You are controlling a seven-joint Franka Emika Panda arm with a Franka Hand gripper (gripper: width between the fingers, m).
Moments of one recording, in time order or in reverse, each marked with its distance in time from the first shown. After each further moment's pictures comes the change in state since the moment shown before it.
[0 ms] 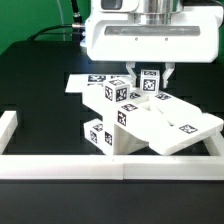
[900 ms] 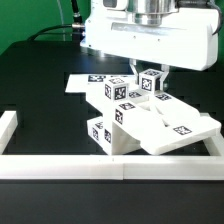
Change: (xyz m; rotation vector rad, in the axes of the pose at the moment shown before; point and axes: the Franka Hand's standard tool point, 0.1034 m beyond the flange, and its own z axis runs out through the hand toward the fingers) arm 0.000 -0.004 0.000 0.016 -0.005 0.613
